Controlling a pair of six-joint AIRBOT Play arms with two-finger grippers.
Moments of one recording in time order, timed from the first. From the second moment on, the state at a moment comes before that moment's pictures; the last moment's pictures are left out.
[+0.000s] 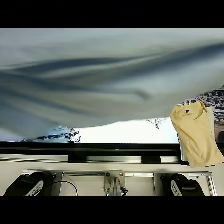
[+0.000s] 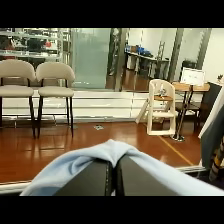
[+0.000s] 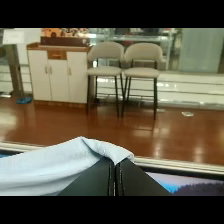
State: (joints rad) left arm -0.18 -0.72 2.04 1.41 -1.09 -1.60; right arm -0.04 -0.61 1.78 -1.30 1.08 1.45
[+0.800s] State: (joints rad) left arm -0.18 -1.11 1.52 1.60 -1.29 -1.61; right arm -0.04 -1.15 1.47 -1.48 1.36 1.47
